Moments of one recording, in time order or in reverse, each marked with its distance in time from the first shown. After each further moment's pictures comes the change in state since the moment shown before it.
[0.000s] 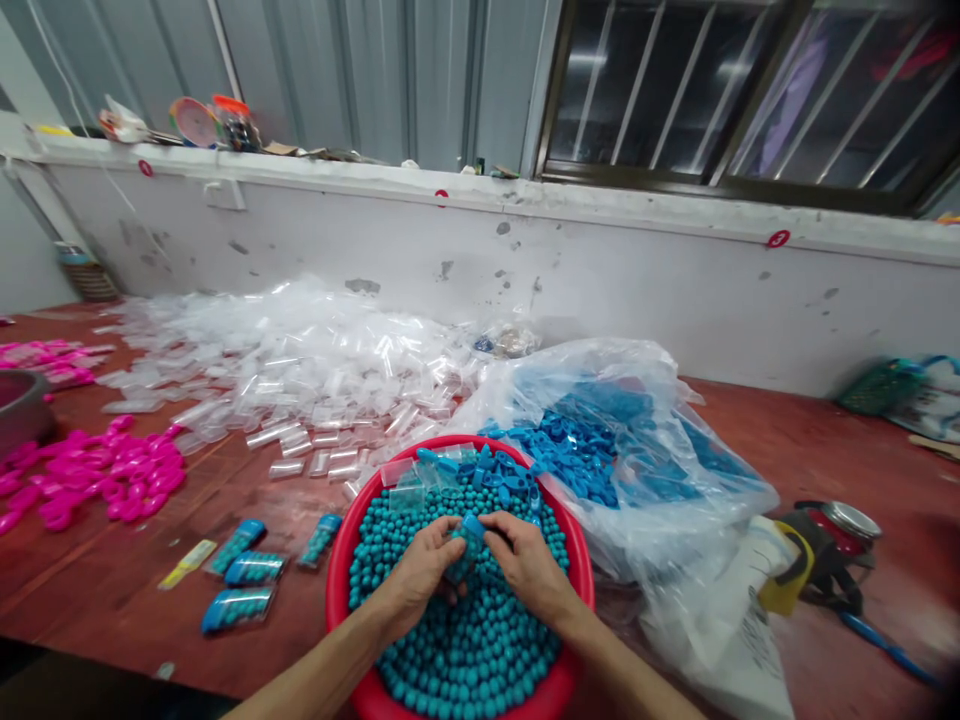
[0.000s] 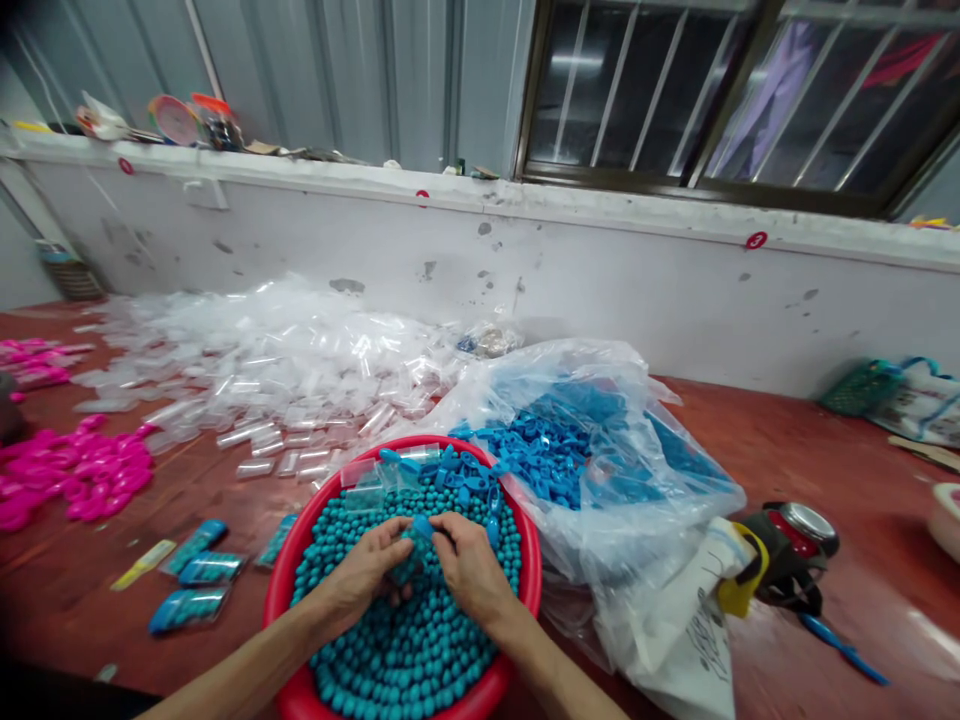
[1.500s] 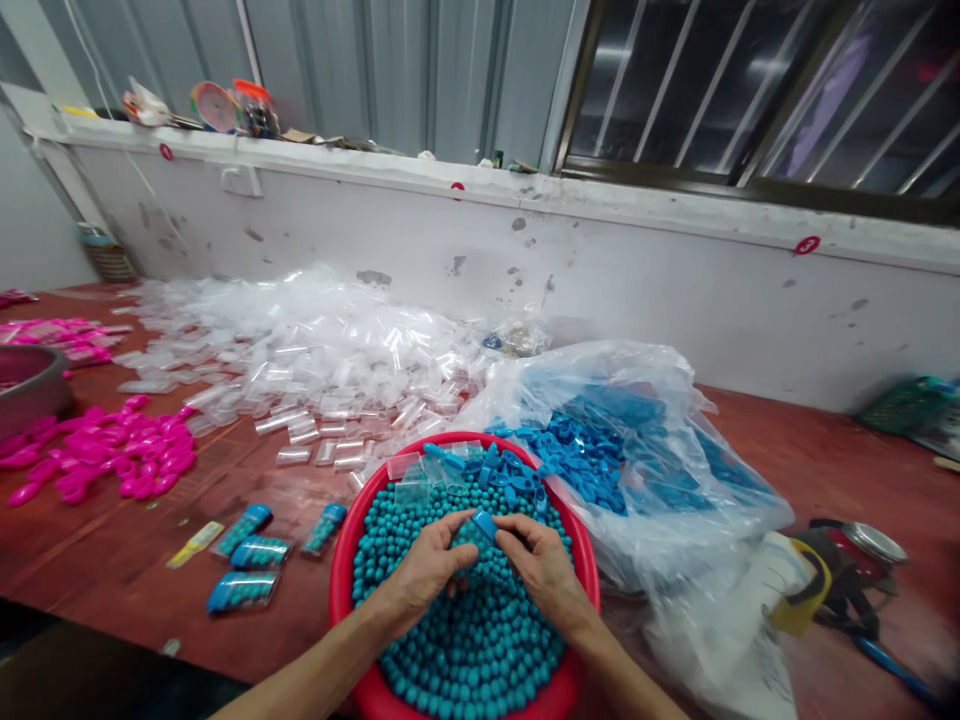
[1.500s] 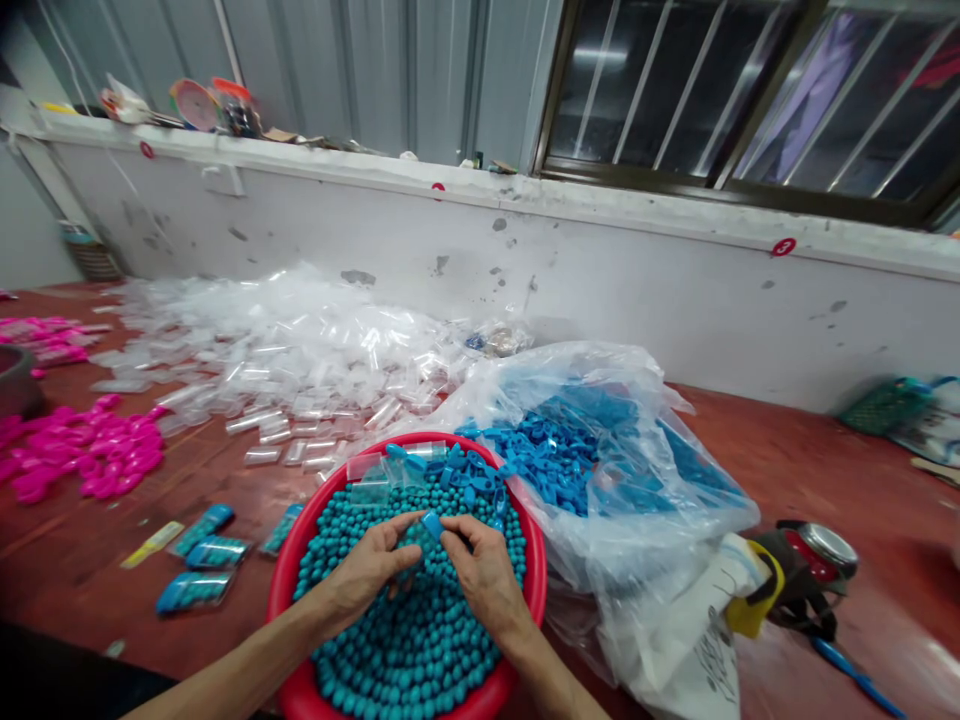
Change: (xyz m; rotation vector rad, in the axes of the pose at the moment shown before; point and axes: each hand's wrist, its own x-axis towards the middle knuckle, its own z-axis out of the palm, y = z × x) left_hand 0.001 -0.004 -0.002 0.038 -0.009 0.097; right_hand -0.002 -0.004 -0.006 0.261 0.072 0.207
